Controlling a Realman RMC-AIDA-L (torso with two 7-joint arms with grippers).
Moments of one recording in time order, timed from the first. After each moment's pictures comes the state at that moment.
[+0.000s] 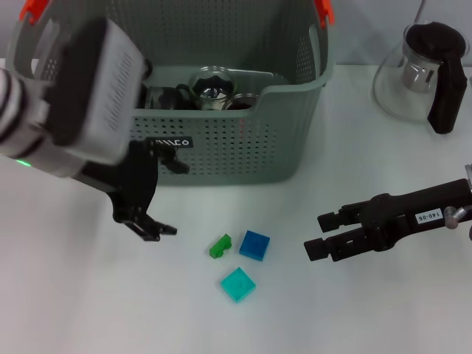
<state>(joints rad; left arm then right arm) -0.56 -2.16 1.10 1.42 2.53 1.69 -1.41 0.62 2.06 -0.97 -0.83 -2.10 -1.69 2.01</state>
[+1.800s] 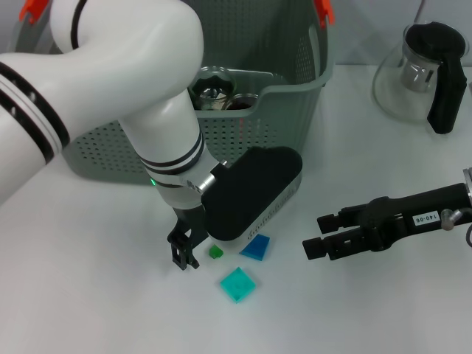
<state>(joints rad) -0.86 -2.17 1.68 1.05 2.70 1.45 -1.43 0.61 2.06 -0.97 -0.81 -2.10 -1.67 2.02</state>
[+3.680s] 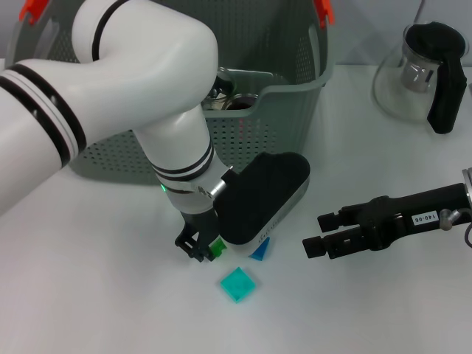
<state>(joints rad) -0.89 -2.18 1.71 0.96 2.68 1.38 -1.47 0.61 2.06 -0.97 -0.79 -2.10 -1.65 2.01</state>
